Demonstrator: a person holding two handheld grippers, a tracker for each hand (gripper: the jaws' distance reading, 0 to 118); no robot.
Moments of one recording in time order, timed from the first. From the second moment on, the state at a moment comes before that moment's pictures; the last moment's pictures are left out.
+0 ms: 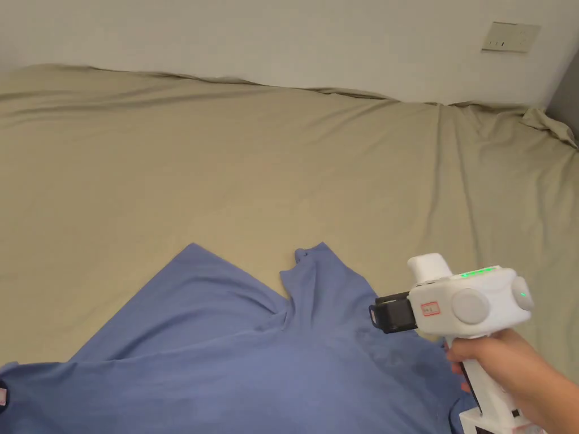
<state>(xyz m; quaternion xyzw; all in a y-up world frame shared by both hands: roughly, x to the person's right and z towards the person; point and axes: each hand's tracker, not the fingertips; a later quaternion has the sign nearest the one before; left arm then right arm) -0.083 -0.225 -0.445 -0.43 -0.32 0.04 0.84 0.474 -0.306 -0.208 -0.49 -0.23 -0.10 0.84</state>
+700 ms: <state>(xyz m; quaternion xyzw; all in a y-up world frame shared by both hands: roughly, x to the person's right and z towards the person) -0.092 -0.204 -0.441 -0.40 -0.32 0.10 0.85 0.394 -0.171 -0.115 -0.23 -0.18 -0.25 0.92</state>
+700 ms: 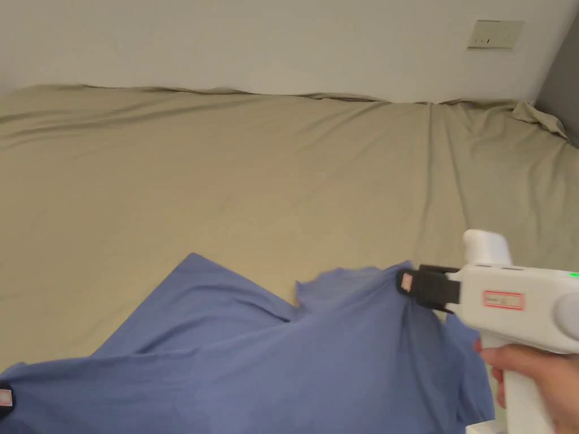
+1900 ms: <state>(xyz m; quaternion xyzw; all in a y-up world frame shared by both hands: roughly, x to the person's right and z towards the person) 0.098 0.213 -0.546 -0.16 -0.38 0.10 0.90 0.502 0.227 -0.152 -0.24 -0.48 0.11 0.84</state>
